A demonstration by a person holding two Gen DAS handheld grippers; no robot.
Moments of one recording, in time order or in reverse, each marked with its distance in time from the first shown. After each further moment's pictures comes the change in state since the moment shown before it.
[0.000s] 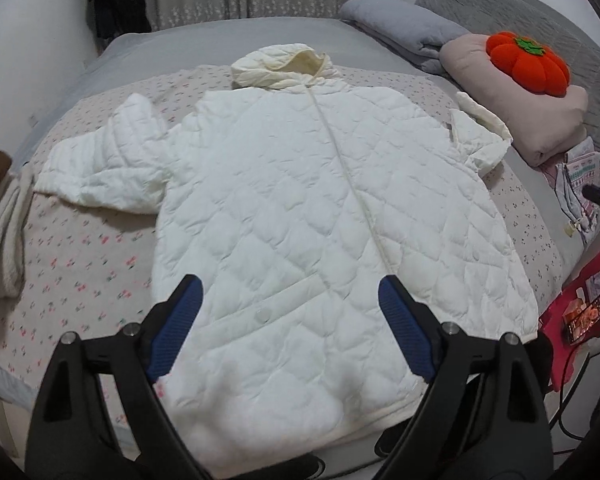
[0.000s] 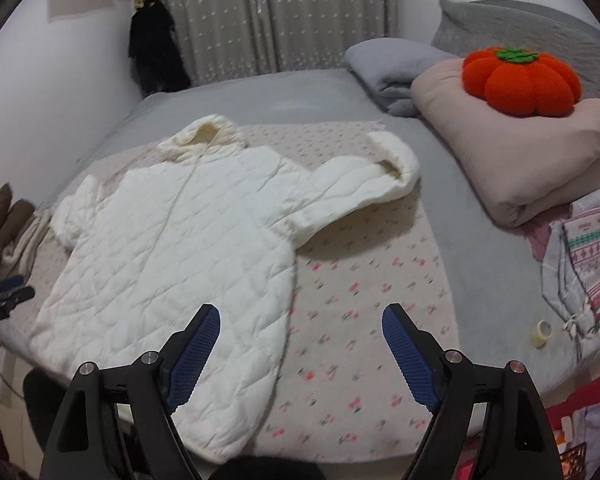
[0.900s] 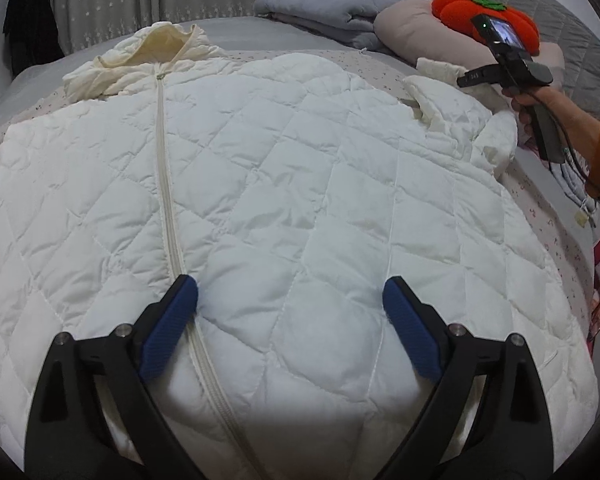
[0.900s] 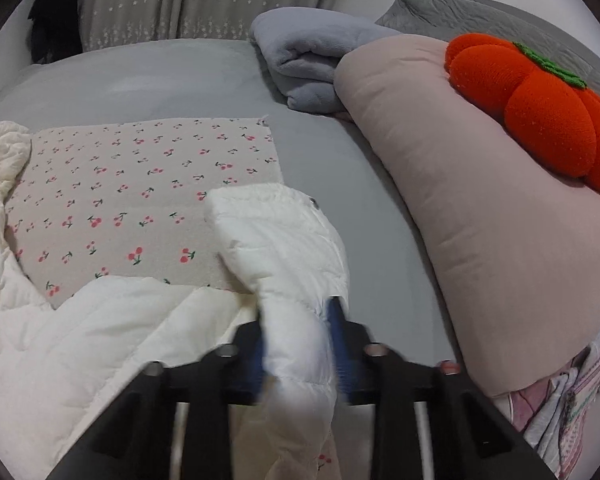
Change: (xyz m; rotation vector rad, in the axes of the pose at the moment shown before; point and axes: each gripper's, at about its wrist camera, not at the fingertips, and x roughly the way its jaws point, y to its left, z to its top) left arm 0.196 -0.108 0.050 0.165 -0.069 -0.177; right arm 0.292 -0.096 0.161 -0.041 0.054 -0.413
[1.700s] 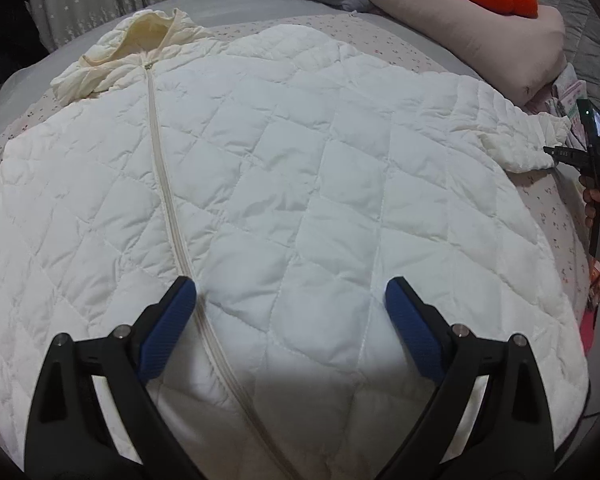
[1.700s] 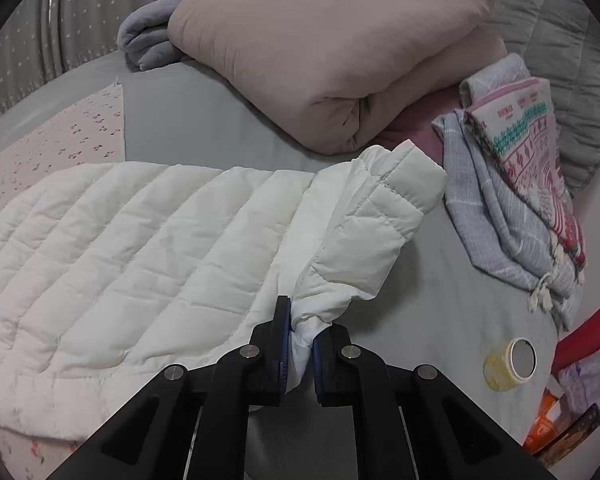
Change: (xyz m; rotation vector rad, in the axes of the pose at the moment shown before) left arm -0.012 -0.005 0.021 0.077 0.181 0.007; right arm -0.054 -0.122 -0.202 0.416 0.186 -0.023
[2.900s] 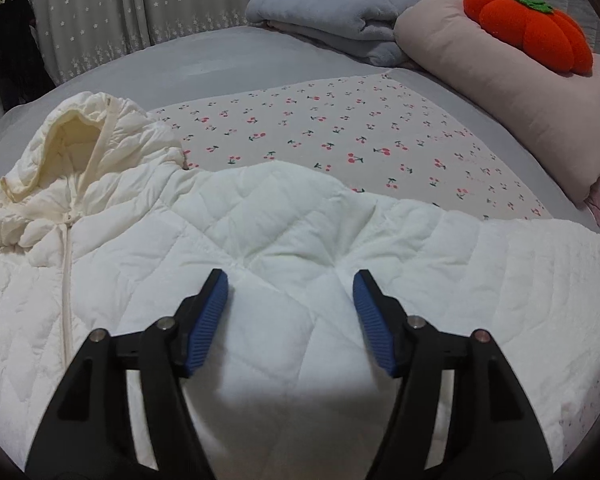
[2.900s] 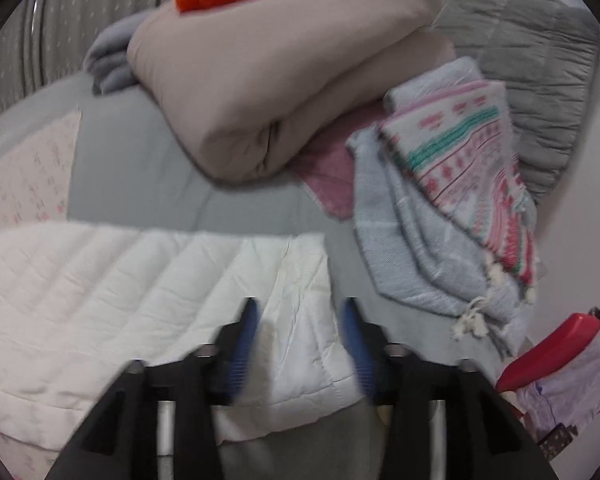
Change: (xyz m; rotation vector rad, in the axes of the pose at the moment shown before) left arm 0.098 -0.004 0.168 -0.030 -0.183 0.064; right arm -0.039 -0.046 0.018 -0.004 -0.170 -0.154
